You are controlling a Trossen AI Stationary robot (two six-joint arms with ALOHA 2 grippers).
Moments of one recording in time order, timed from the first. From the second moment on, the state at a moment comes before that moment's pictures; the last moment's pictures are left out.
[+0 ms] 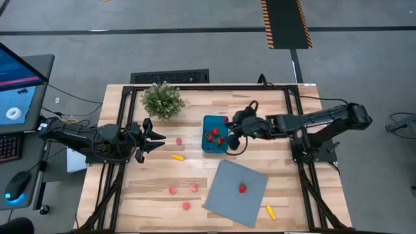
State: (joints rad) left arm -0.17 0.36 0.16 0.28 -0.15 -0.25; right arm 0.09 1.34 0.99 -0.30 0.41 0.40
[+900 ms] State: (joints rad) left arm -0.17 0.36 0.16 0.27 -0.15 -0.26; right arm -0.12 1.75 1.13 -0.34 0.02 0.41
